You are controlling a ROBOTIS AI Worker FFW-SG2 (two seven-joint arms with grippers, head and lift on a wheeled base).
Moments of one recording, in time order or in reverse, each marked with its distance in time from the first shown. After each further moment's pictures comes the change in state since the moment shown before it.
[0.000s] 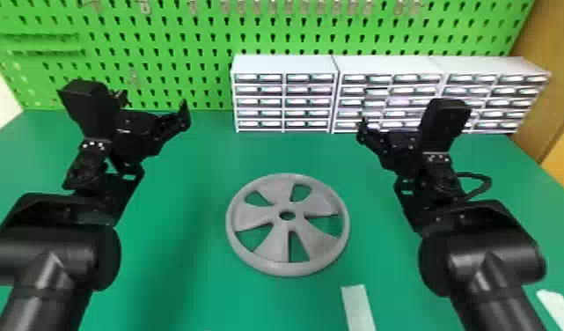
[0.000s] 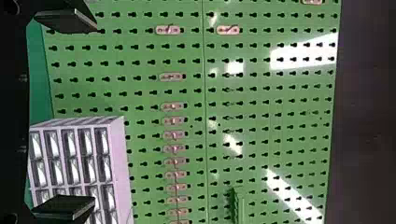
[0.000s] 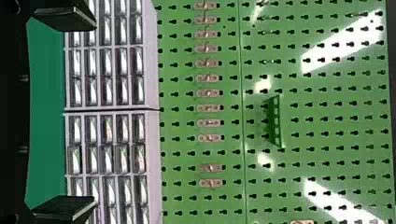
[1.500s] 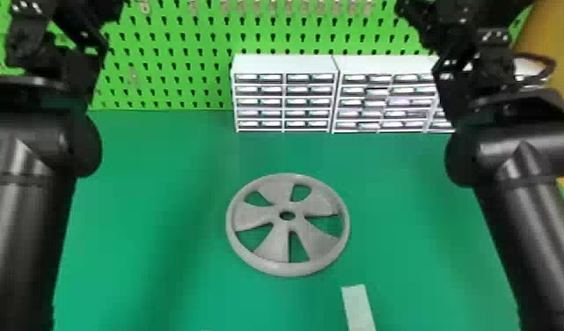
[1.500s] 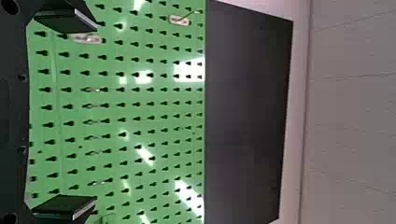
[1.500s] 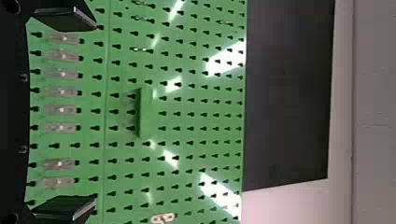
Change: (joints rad) left arm -0.341 0.005 0.022 0.017 0.017 -0.093 0.019; right arm -0.346 -0.047 -0.025 0.094 0.029 -0.172 0.047
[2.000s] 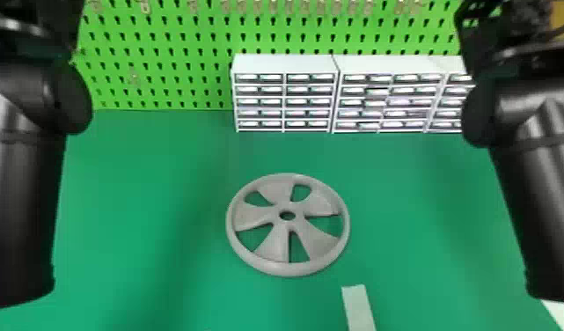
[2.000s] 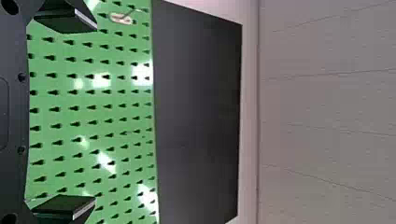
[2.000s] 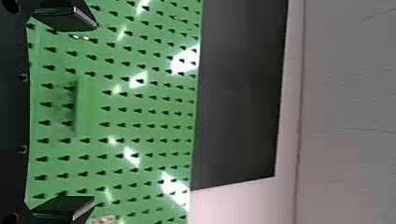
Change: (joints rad) left arm -0.115 0.000 -0.012 -0.027 -0.030 -0.030 0.019; right arm -0.106 -0.011 -0.009 -0.030 0.035 -0.029 0.001
